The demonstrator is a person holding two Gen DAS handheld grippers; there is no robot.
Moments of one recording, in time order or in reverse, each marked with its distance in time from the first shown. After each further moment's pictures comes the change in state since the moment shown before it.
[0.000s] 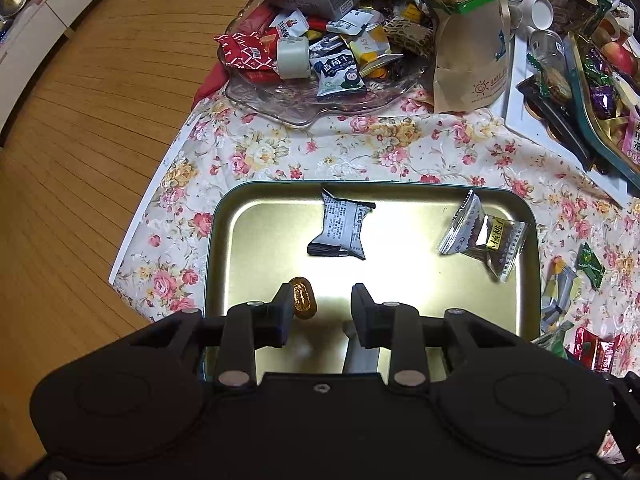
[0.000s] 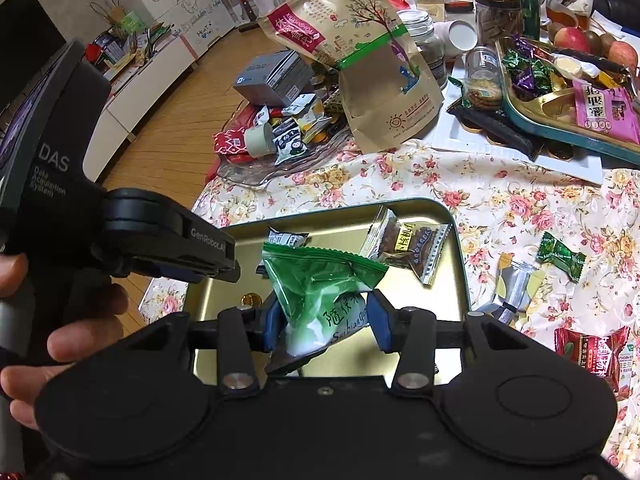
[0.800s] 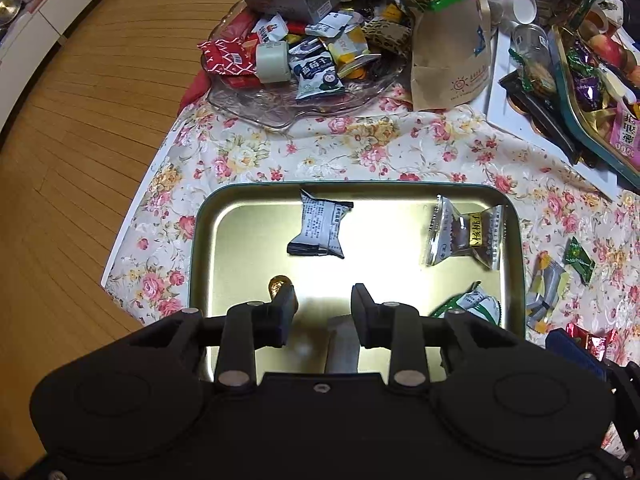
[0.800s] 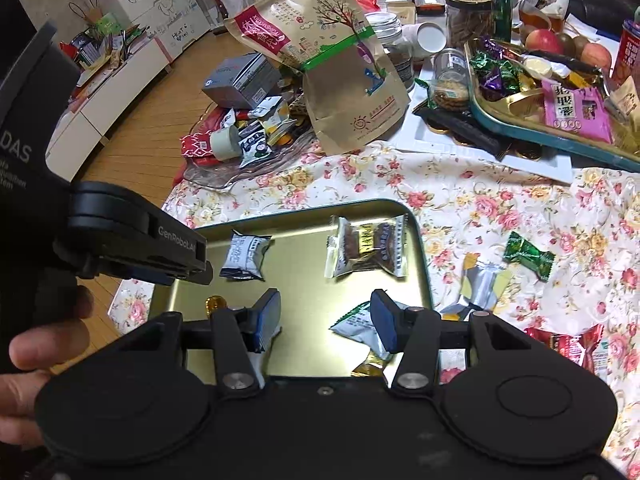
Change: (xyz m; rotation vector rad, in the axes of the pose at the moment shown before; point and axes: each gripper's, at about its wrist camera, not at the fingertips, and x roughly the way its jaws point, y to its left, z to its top) left arm -0.005 -0.017 -0.002 0.027 -0.006 -0.010; right arm -0.001 -0.014 -0.002 0.016 -0.016 -0.100
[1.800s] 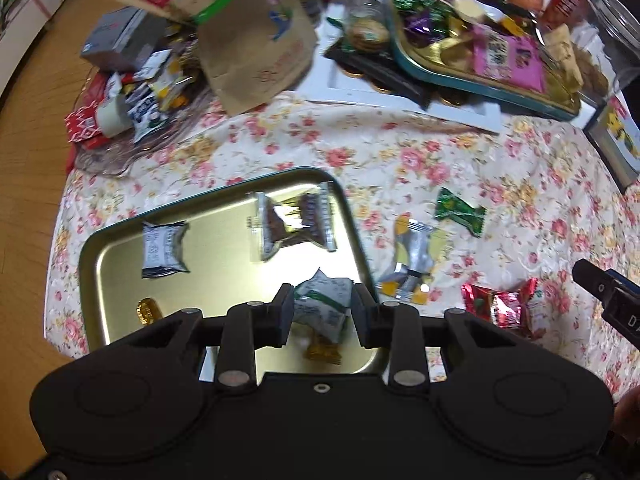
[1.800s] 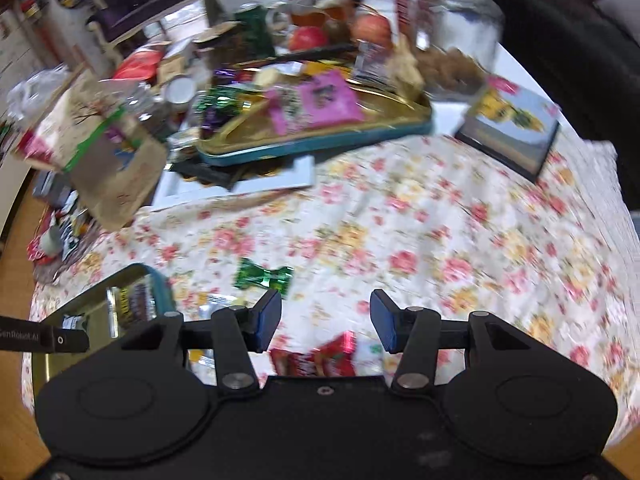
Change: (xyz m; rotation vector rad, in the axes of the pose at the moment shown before) left arm -0.015 -0.138 -0.022 0.272 -0.008 -0.089; right arm -0.053 -0.199 -0.016 0.344 -0.062 -0.286
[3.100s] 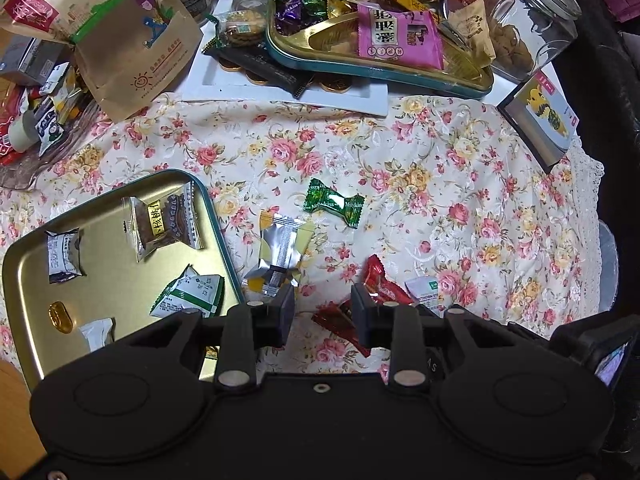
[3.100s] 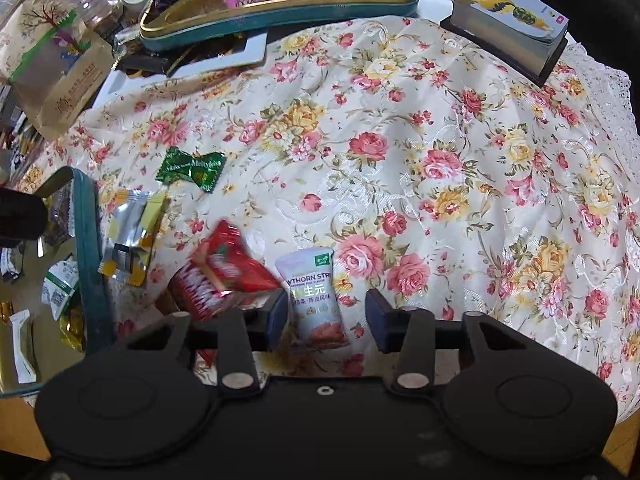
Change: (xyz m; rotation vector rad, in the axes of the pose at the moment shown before) left arm -0.005 -0.069 0.008 0.039 0.051 -0.164; right arm 0.074 -0.023 -0.047 -0.070 0.205 -0.057
